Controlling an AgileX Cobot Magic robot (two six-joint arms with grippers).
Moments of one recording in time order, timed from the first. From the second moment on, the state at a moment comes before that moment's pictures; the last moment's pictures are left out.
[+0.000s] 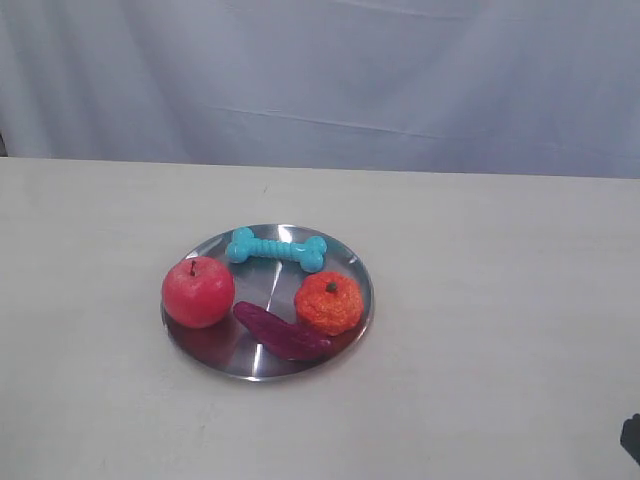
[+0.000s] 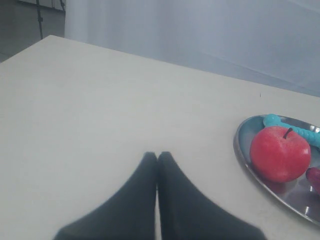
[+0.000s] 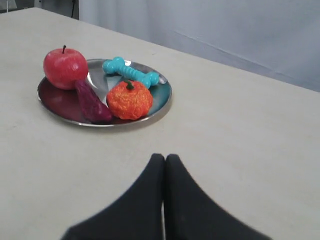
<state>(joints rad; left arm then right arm) 0.08 0.00 0.00 -0.03 0.35 -0.17 0.04 0.01 -0.06 0.00 0.41 -0.05</state>
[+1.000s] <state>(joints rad) 0.08 0.00 0.00 -0.03 0.35 -0.17 0.06 0.29 -0.38 0.00 0.39 -0.02</state>
